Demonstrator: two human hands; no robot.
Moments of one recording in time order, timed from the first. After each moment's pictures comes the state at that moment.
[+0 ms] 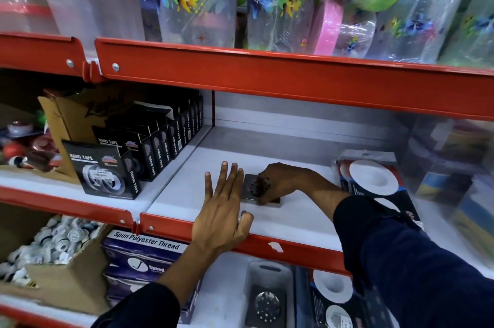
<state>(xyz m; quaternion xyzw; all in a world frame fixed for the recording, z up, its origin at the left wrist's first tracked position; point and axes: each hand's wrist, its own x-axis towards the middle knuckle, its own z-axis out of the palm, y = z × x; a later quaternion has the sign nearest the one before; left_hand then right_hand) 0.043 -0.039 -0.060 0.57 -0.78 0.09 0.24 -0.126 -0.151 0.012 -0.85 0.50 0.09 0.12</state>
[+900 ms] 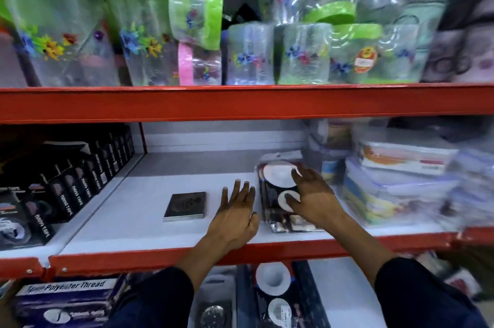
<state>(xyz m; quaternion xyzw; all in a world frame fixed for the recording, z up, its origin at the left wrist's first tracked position) -0.134 -0.045 -0.033 0.49 -0.87 0.00 0.11 -0.357 -0.034 -0.003 -0.71 0.67 -0.18 -0.09</state>
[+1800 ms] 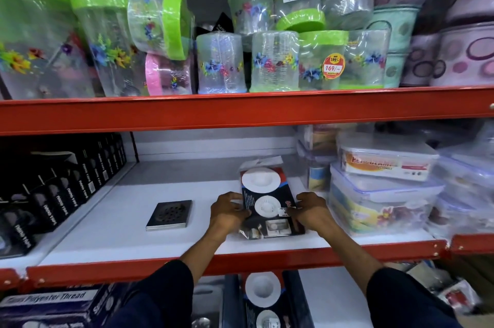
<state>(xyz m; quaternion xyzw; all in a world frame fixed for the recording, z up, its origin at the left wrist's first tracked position) -0.179 -0.071 -0.027 0.59 -0.61 -0.38 0.38 -0.394 -0.039 -0.018 -0.56 0.75 -0.30 0.18</state>
